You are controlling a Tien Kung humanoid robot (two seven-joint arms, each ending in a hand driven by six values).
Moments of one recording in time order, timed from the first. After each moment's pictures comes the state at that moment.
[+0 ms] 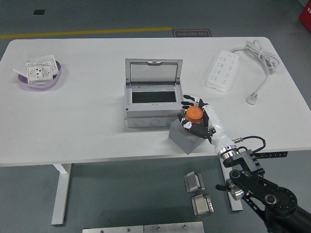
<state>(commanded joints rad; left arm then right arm) -0.02 0.29 -0.57 -0.28 0.47 0.08 0.24 0.25 -0.22 0.80 1.21 -1.03 -0.37 0.38</state>
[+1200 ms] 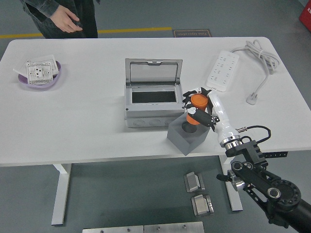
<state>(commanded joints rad) -0.02 0.29 -0.54 -0.27 0.44 0.08 0.23 0.29 -0.25 0.84 1.27 -1.09 -0.42 0.39</state>
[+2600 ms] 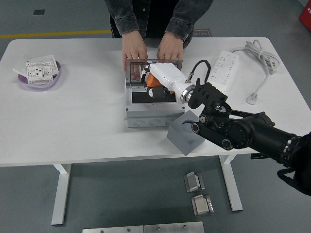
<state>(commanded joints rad) -0.02 0.31 -0.44 -0.25 0.33 0.08 0.23 0.98 -0.09 0.25 0.75 -1.52 -0.36 0.07</state>
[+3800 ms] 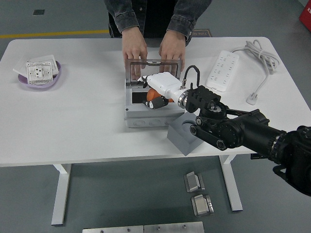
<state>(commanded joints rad) -0.02 0.31 -0.43 -0.25 0.33 0.08 0.23 1.01 -0.03 0.14 0.63 -1.54 -0.31 0.11</state>
